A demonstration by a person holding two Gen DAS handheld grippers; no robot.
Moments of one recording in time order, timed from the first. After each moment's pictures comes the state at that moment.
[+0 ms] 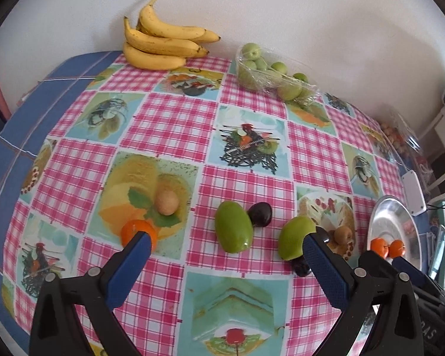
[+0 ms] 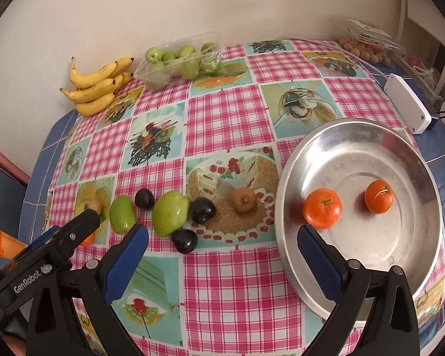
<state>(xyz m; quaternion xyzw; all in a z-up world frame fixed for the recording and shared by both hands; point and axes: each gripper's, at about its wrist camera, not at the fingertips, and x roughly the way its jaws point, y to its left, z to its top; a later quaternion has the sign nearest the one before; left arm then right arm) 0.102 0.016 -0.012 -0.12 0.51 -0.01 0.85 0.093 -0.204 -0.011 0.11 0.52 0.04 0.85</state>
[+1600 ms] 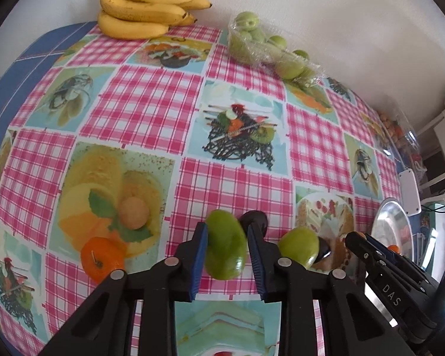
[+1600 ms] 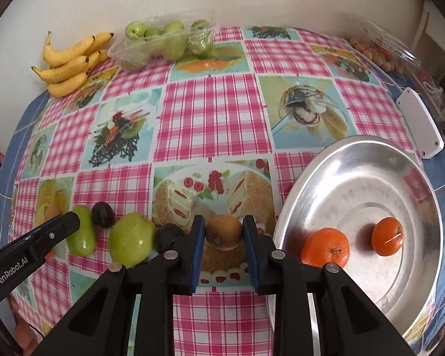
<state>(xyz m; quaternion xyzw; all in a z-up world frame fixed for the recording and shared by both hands) 0.143 0.016 -0.045 -0.16 0.55 -0.05 0.82 0.143 -0.197 -0.043 0.04 0.55 0.02 0.83</state>
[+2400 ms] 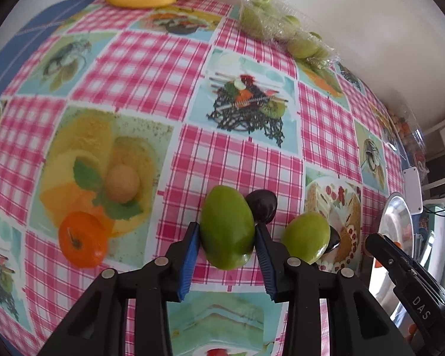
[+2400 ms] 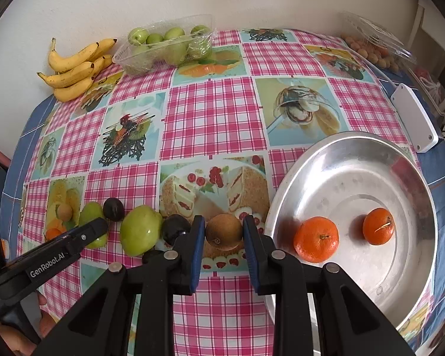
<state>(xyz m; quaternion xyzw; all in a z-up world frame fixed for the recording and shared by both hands) 0.141 0.015 -0.077 -0.19 0.59 -0.04 0.78 0.133 -0.203 -0.033 0.05 0.56 0.02 0.83</state>
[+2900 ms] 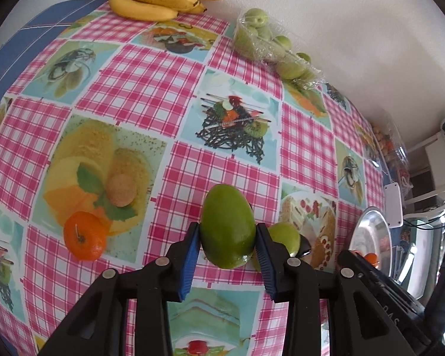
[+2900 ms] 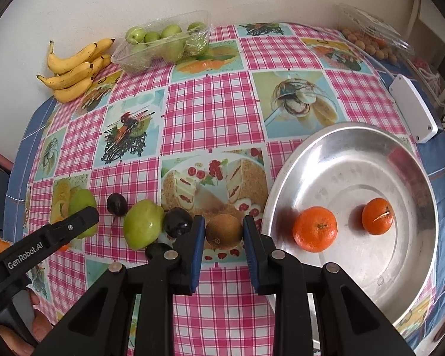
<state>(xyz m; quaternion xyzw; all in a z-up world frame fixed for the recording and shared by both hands) 0.135 0.016 -0.044 -0.22 0.56 -0.05 0.80 0.128 -0.207 -0.032 0.07 0.57 0.03 0.82</state>
